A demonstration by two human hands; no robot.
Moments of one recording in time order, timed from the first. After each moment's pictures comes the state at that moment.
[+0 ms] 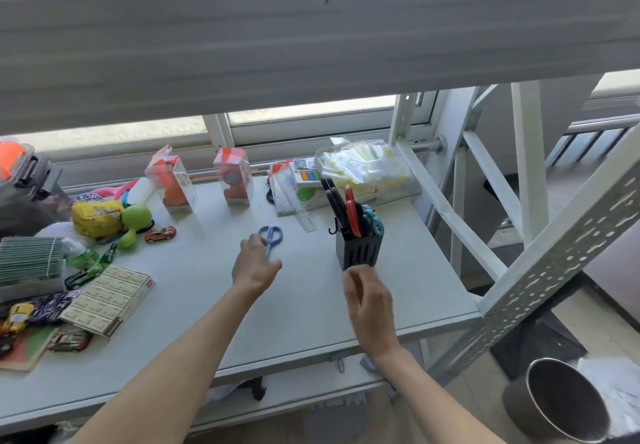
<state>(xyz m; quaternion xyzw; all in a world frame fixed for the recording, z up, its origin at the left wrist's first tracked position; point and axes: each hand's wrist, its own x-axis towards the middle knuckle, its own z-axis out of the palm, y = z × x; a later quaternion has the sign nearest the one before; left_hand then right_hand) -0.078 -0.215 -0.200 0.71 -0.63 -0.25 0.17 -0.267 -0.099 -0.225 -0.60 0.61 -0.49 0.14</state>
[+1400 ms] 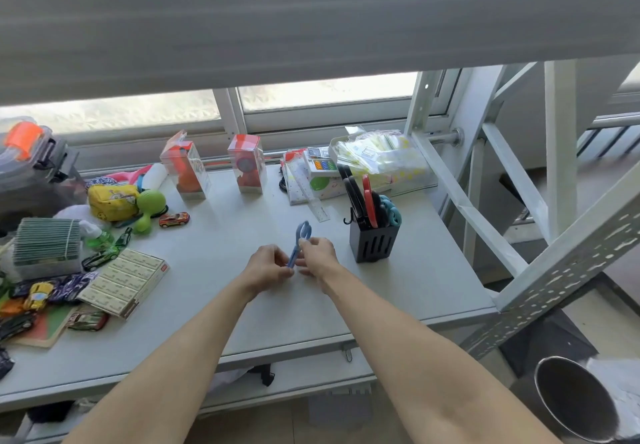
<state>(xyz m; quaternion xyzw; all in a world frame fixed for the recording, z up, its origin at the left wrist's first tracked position) -0.056 -0.206 -0.216 0.65 -0.60 -0.43 0.17 -0.183 -0.201 -0.215 -0.31 0.64 -0.38 0.59</state>
